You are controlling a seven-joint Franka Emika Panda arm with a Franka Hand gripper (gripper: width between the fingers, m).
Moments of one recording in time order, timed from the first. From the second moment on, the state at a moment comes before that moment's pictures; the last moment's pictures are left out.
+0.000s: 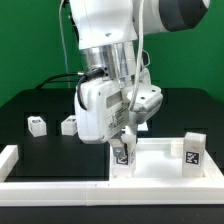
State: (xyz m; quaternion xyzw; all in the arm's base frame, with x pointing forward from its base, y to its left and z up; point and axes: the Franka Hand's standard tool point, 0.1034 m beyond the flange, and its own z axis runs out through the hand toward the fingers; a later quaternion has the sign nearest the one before) arm 0.625 0.006 0.070 -0.52 0.85 0.04 0.08
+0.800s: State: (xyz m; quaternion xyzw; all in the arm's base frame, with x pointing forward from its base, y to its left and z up) arm 0.624 0.009 0.074 -0.51 0.85 0.04 0.08
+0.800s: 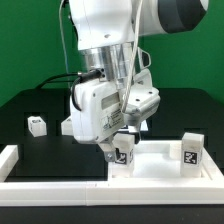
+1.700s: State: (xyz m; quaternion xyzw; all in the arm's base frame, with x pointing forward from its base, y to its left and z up) arm 0.622 0.036 0.095 -0.56 0.82 0.06 0.09
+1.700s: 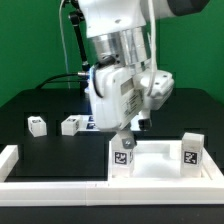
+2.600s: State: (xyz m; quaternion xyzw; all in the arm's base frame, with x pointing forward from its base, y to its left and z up) arm 0.565 0.033 0.070 -0.63 0.78 0.05 0.07
